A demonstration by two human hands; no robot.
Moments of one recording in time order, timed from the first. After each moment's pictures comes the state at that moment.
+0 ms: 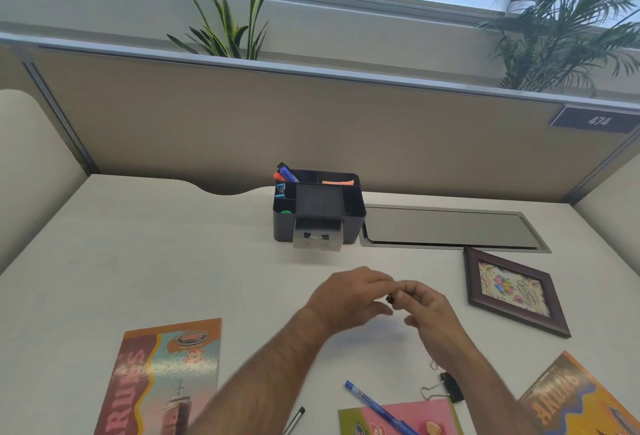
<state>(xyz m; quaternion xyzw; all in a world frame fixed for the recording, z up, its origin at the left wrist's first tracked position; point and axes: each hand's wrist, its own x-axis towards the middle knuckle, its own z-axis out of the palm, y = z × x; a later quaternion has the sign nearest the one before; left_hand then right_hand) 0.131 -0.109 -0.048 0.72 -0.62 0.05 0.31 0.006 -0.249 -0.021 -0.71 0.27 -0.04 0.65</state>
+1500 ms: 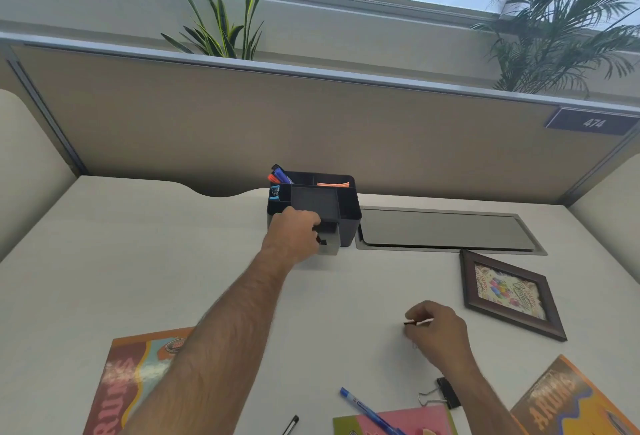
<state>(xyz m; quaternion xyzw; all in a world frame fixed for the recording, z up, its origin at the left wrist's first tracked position) 0.236 -0.095 -0.006 0.93 -0.31 -0.06 0.18 -0.005 -0.269 -0.051 -0.83 0.40 -0.05 0.39</state>
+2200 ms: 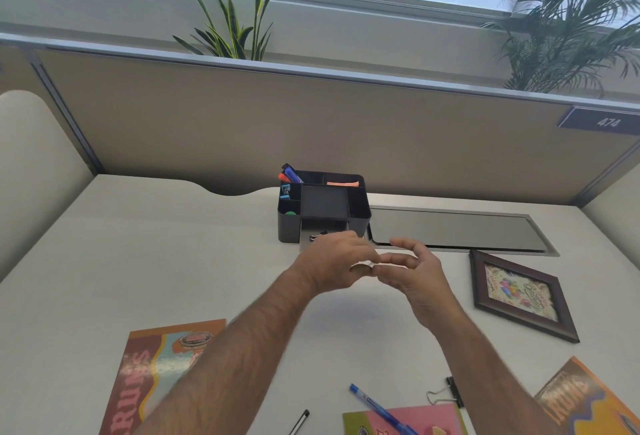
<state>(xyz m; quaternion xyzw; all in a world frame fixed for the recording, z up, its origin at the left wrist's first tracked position) 0.182 -0.098 -0.008 0.76 -0.59 0.08 0.27 0.061 -0.237 0.012 -0.65 0.29 -0.11 0.70</state>
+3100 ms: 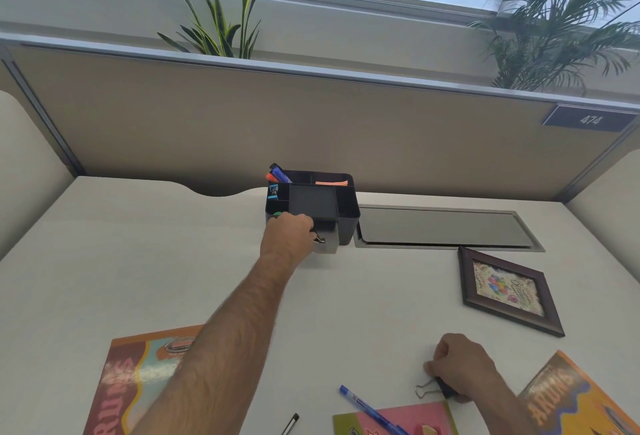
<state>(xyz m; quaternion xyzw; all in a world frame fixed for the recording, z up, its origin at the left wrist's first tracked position) 0.234 -0.095 -0.017 0.95 -0.28 -0.03 0.12 -0.039 -0.280 -0.043 -0.84 0.45 0.20 0.23</state>
